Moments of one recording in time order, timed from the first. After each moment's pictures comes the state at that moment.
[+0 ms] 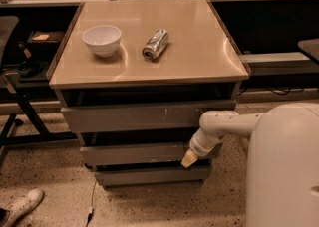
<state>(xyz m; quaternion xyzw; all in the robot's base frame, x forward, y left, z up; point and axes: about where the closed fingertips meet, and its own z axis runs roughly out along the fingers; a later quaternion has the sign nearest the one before) 0.580 -0.136 0.433 -0.46 0.88 0.10 0.11</state>
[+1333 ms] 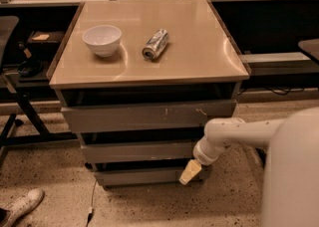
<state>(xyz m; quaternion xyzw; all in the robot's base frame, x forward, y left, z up) 0.546 -0.141 0.442 -0.44 0.88 0.10 0.11</state>
